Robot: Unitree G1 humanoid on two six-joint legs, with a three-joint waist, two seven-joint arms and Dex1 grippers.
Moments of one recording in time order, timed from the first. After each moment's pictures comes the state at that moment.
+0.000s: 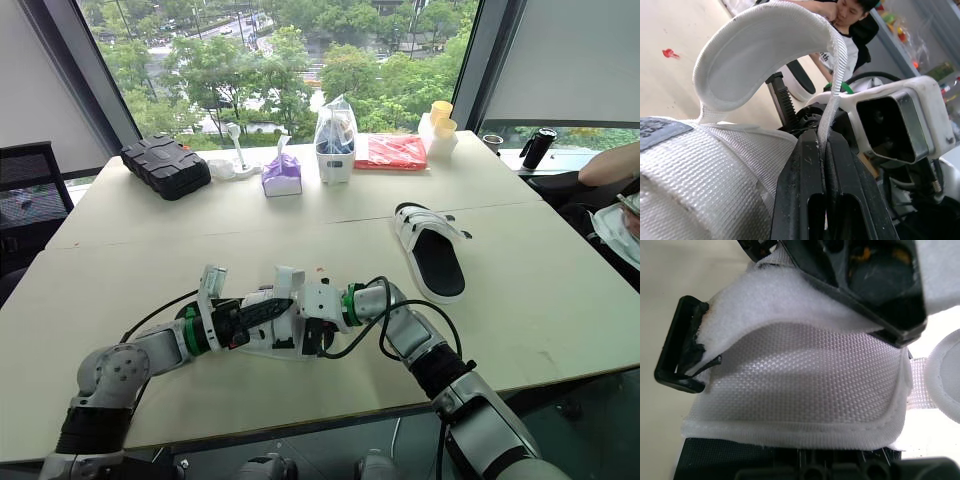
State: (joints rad) left arm -0.25 0.38 0.09 -0.11 -0.90 0.92 -0.77; right arm -0.62 -0.35 0.48 0.35 -0.05 -0.12 1.05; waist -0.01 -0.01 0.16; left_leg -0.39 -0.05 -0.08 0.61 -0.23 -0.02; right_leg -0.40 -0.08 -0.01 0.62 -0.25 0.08
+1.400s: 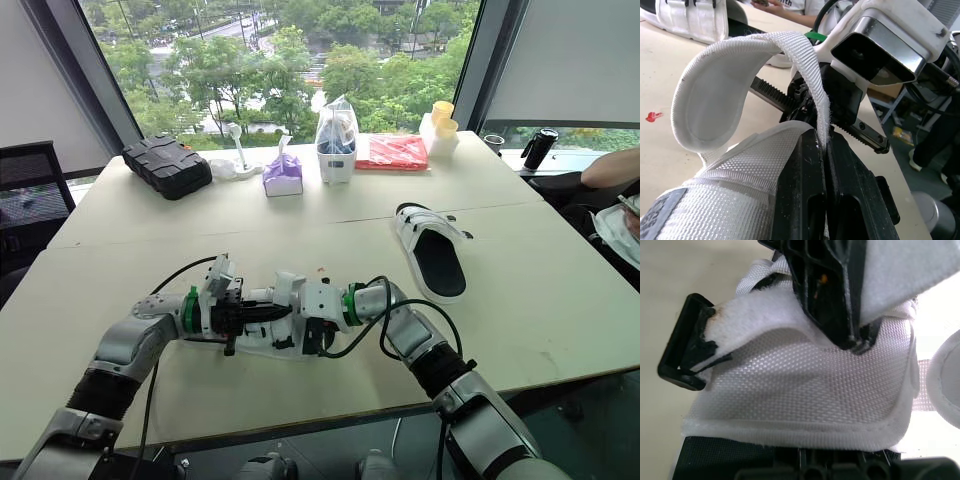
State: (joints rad) left arm -0.44 0.47 -0.10 0.19 -0.48 0.35 -1.28; right arm -0.63 -0.36 0.48 0.35 -0.05 -0.12 1.05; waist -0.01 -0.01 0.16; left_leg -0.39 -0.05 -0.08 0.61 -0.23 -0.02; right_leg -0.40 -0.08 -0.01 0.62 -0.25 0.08
